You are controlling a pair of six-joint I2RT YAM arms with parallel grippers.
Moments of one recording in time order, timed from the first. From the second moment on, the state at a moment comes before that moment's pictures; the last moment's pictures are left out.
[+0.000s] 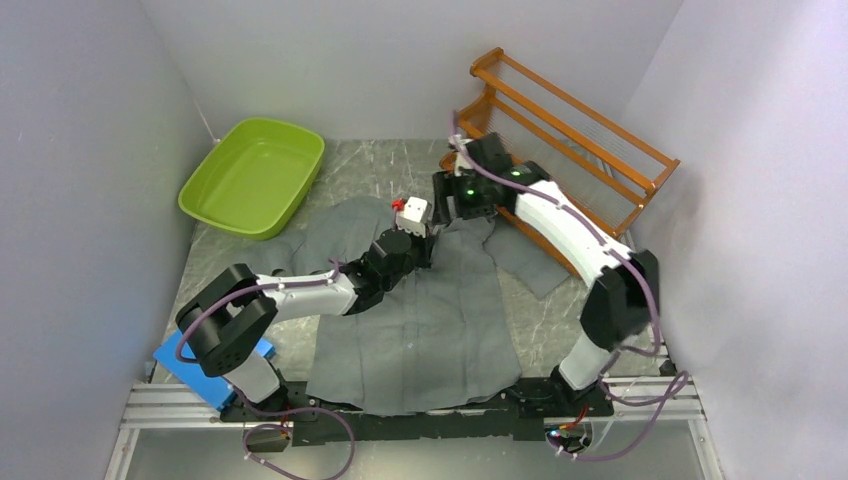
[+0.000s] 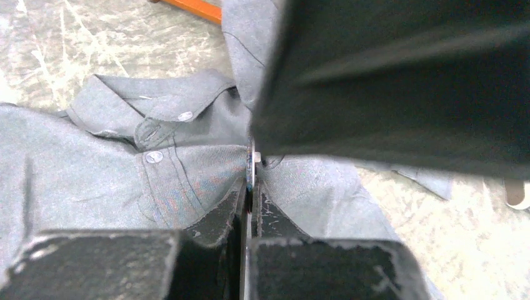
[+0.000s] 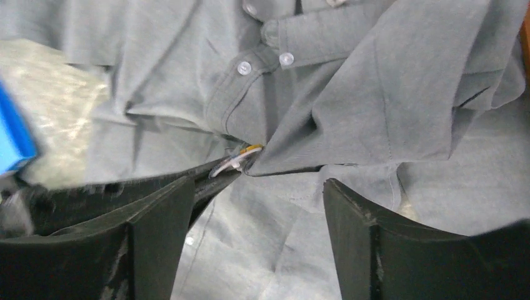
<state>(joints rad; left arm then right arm) -0.90 1.60 0.80 0.57 -0.33 -0.32 0.54 1.72 1.59 -0.79 -0.12 0.26</state>
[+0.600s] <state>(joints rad) -0.89 1.45 0.89 0.28 -0.19 -0.44 0.28 1.24 0.79 -0.02 -0.71 0.34</state>
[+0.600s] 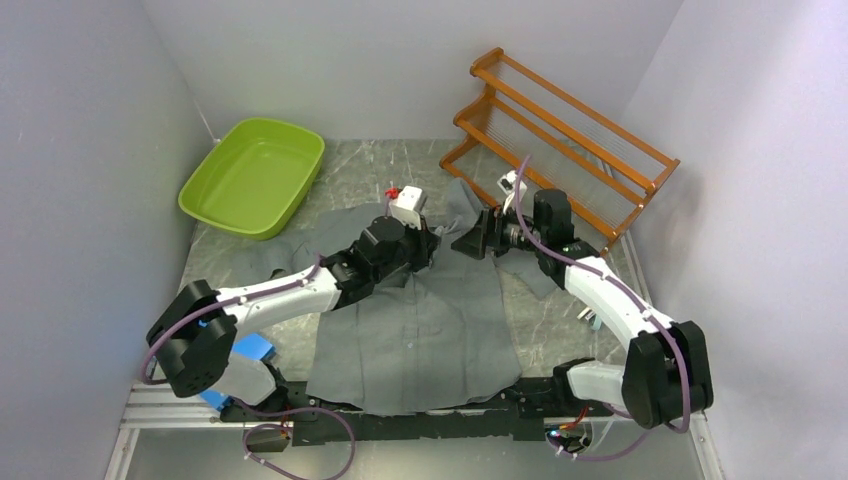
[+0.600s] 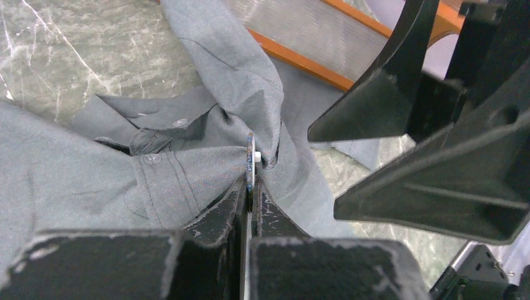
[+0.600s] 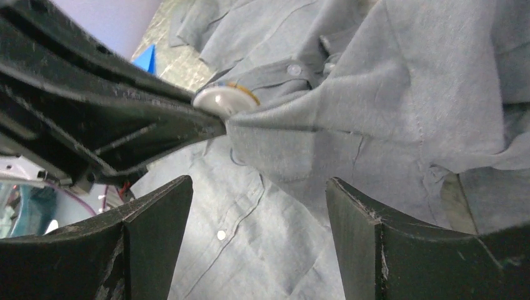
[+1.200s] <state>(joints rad) -0.87 1.39 0.89 0.24 -0.02 -0.50 0.28 1.21 0.71 0.16 -0.80 0.32</state>
